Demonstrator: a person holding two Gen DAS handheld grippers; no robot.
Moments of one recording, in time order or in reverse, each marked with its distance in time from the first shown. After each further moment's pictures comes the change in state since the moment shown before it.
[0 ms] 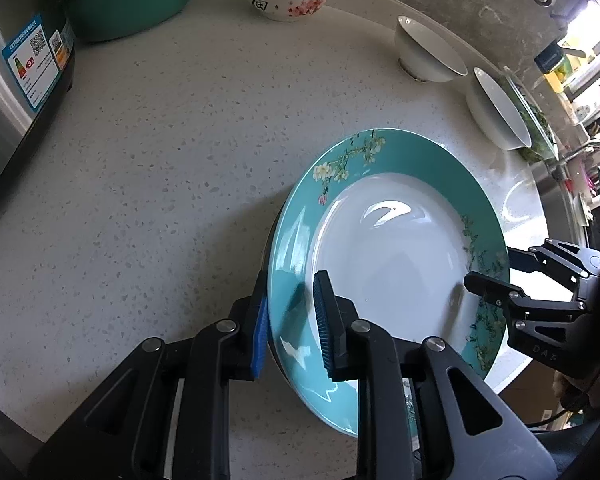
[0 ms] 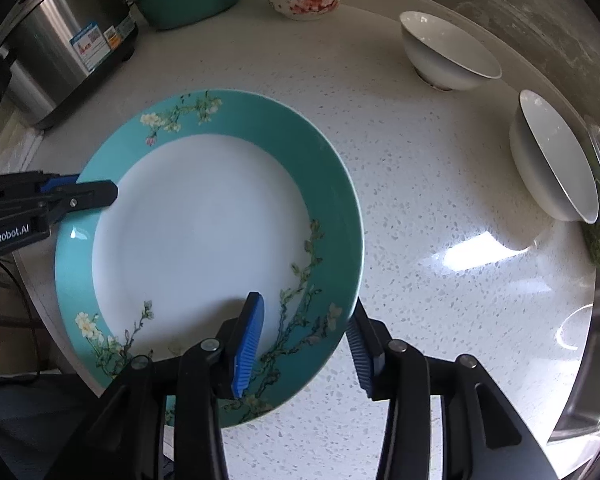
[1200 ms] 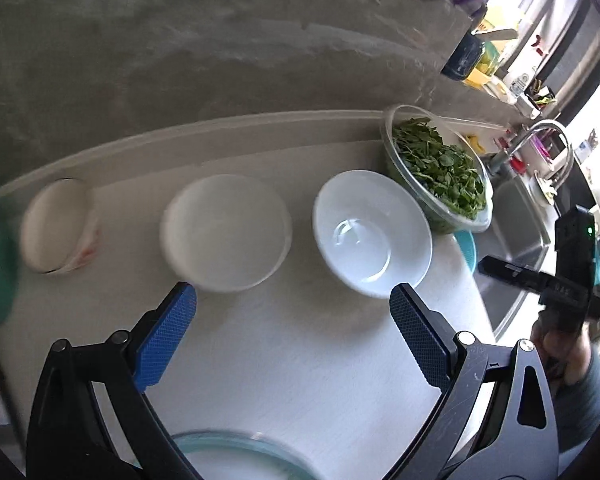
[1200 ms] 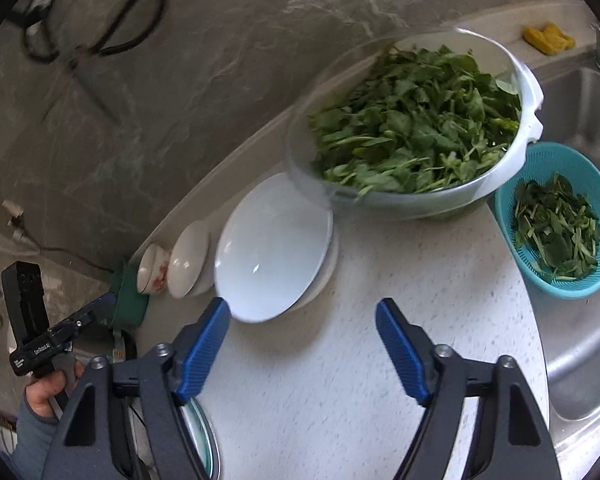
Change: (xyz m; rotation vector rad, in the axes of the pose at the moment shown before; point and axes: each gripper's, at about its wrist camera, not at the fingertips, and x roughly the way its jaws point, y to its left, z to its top) left arm -0.008 -0.252 0.231 0.316 -0.071 -0.106; right arm -0.080 -0.358 -0.062 0.806 -0.402 0.364
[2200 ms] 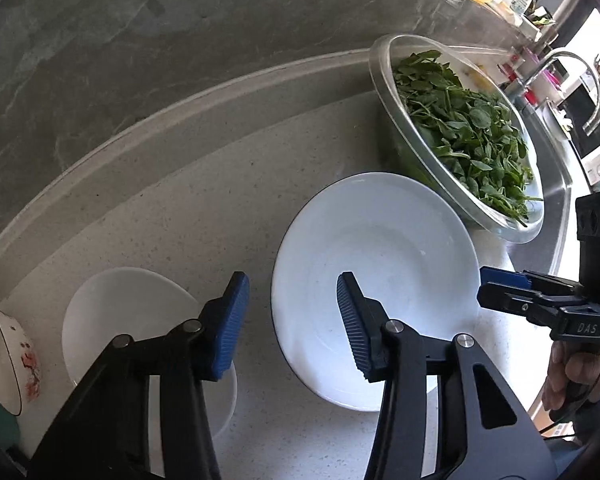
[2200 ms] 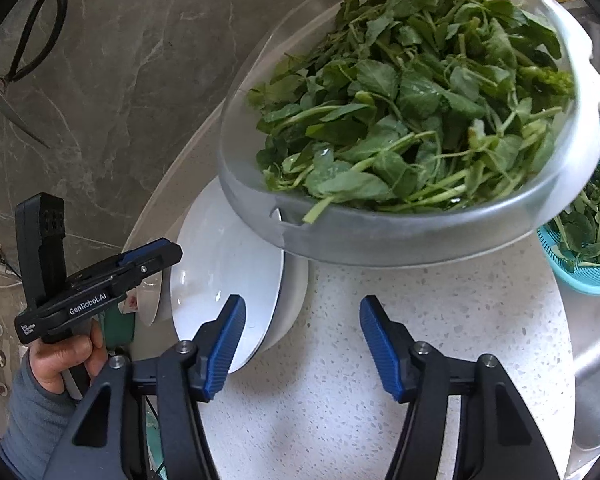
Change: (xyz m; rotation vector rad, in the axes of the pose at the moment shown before) left arm 0.158 -0.039 0.077 0.211 0.201 0.018; right arm 0.068 -0.025 0.022 0.092 0.101 -0.005
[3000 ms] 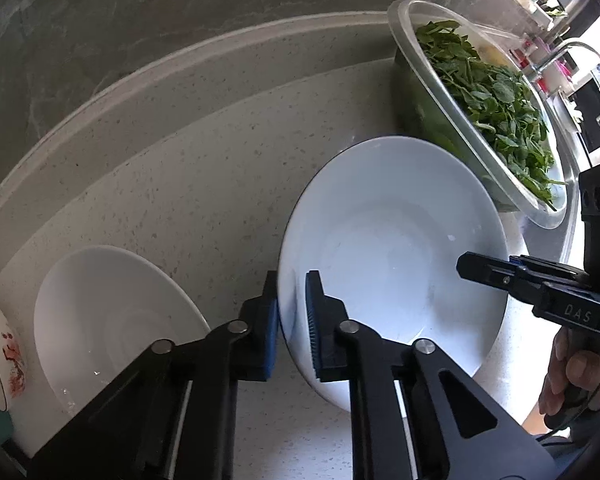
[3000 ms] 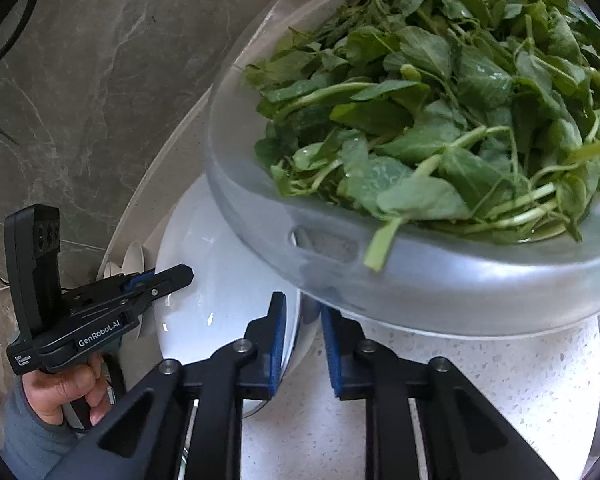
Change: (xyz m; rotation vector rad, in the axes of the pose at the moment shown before) left arm 0.036 0.006 -0.008 -0.020 0.081 0.009; right arm 0.042 0.023 0.016 0.002 0.027 -0.042
